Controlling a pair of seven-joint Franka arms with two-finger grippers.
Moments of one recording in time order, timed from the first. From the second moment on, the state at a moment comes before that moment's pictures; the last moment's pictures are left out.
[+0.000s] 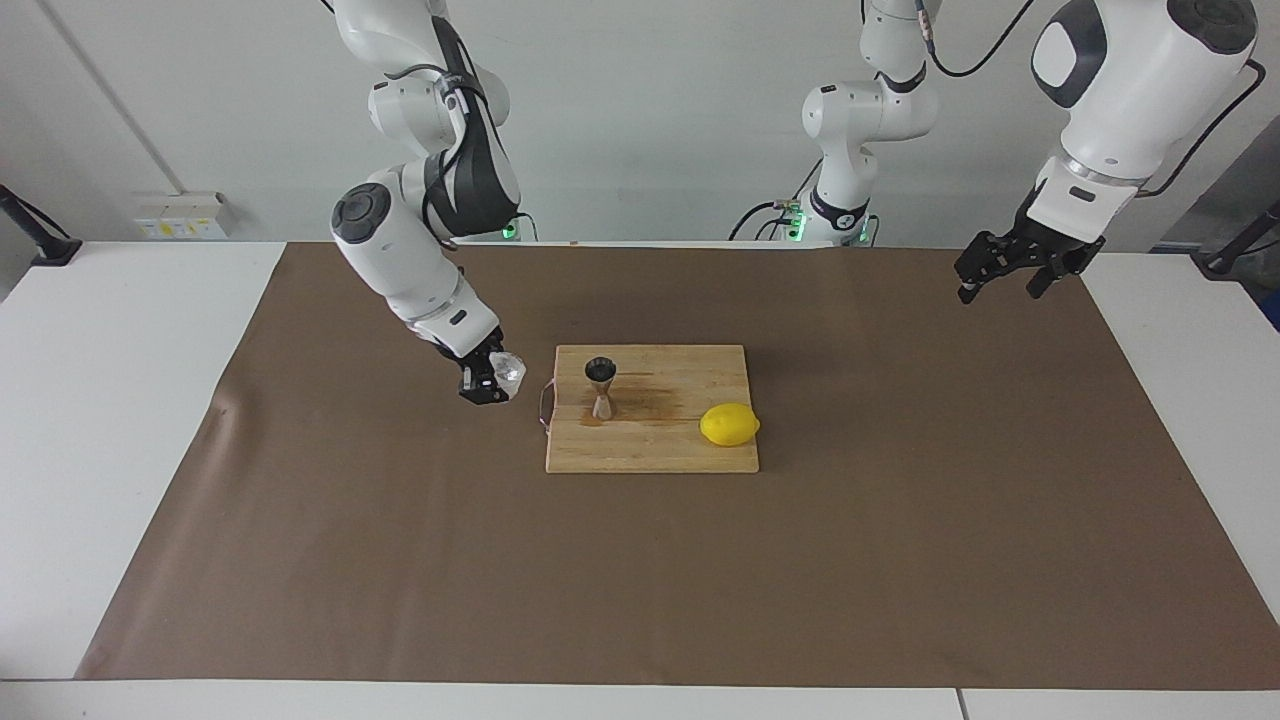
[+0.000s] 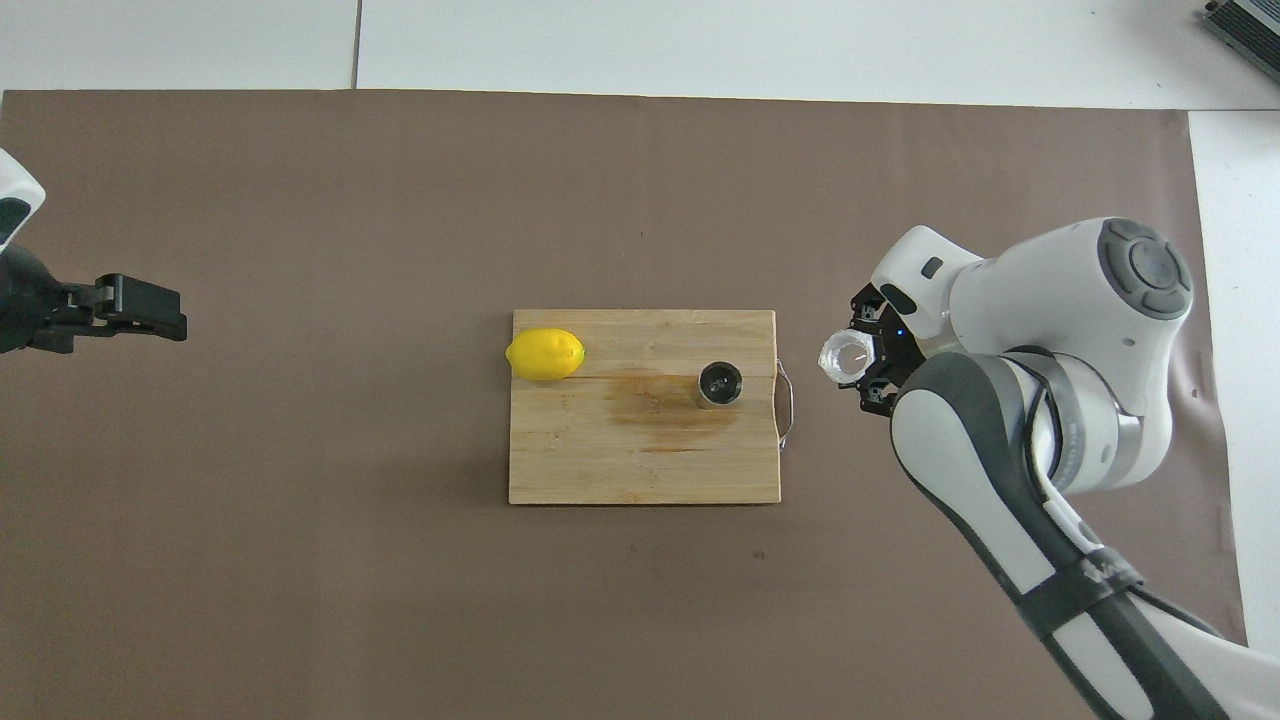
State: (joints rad) left arm -0.01 -0.04 -0.05 -1.68 -0.02 1.65 -0.10; right arm 0.14 0.11 0.02 -2.03 0.34 2.13 -1.61
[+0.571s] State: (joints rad) left arm -0.01 -0.04 -0.05 -1.68 -0.02 1.65 -0.10; right arm -0.03 0.16 0.02 -2.12 0.56 2.13 -1.92
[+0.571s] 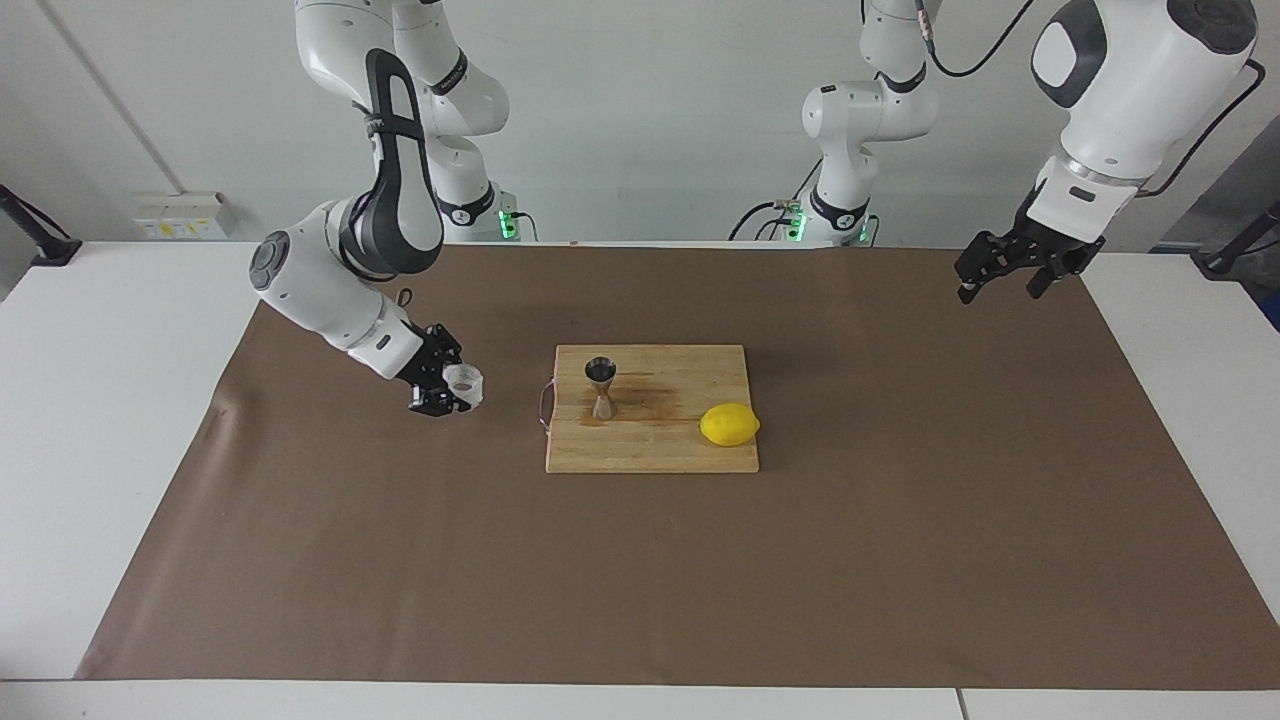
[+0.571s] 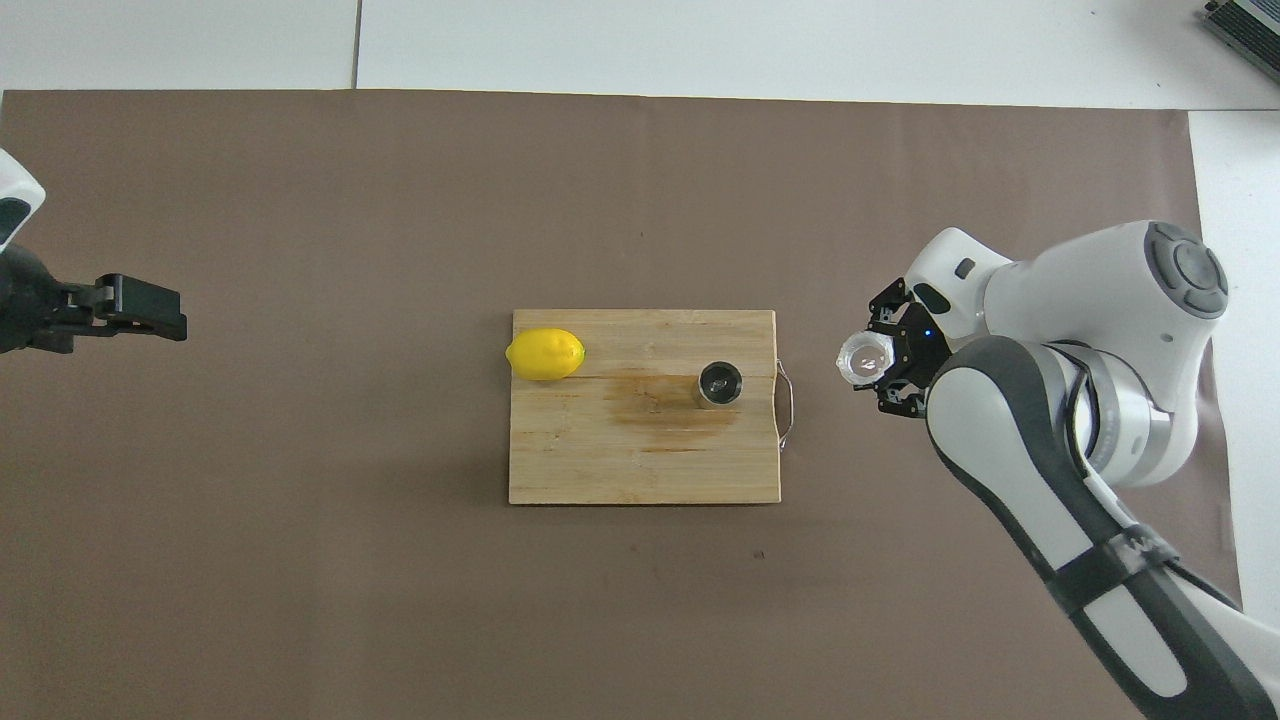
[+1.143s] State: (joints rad) left arm -0.01 -0.04 -0.05 -1.68 -0.02 1.65 -0.10; right arm -0.12 0.23 0.02 -2.15 0.61 2.13 -2.11
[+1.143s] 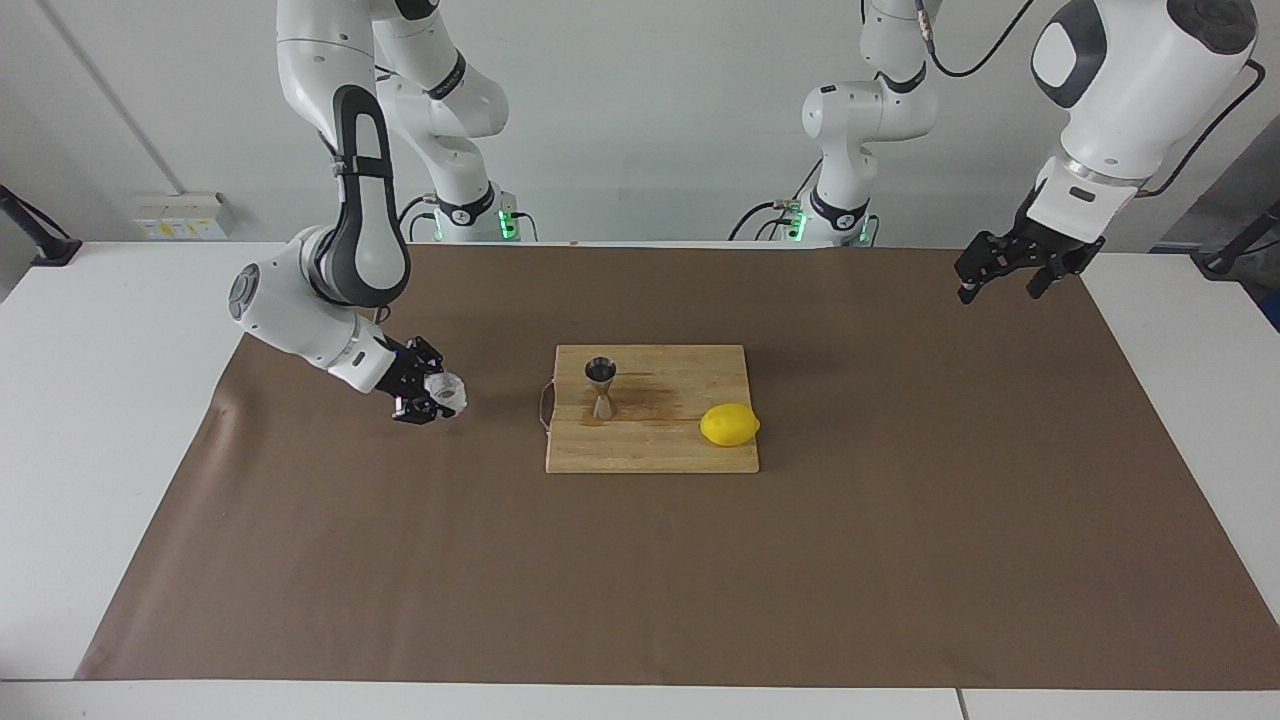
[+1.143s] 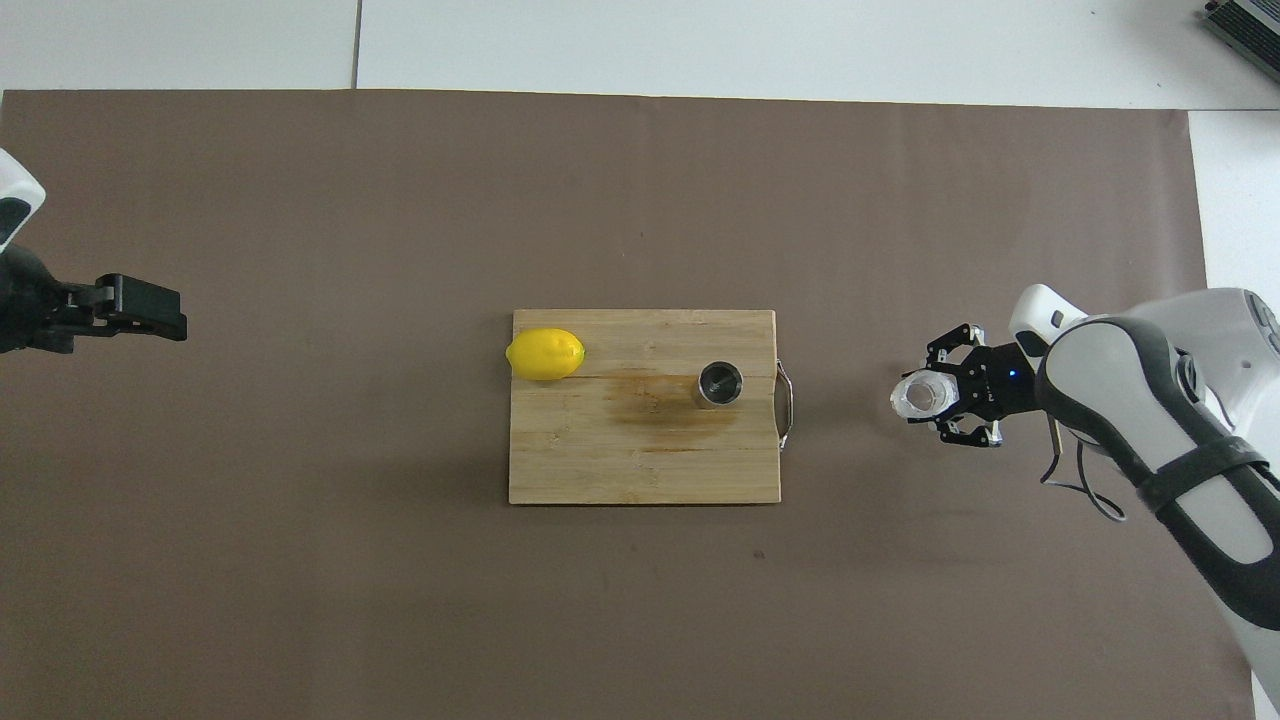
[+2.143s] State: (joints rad) left arm -0.01 -0.04 -0.05 -1.68 -0.02 1.65 -0.10; right arm -0.14 0.19 0.02 -2.15 0.62 2.11 -2.11
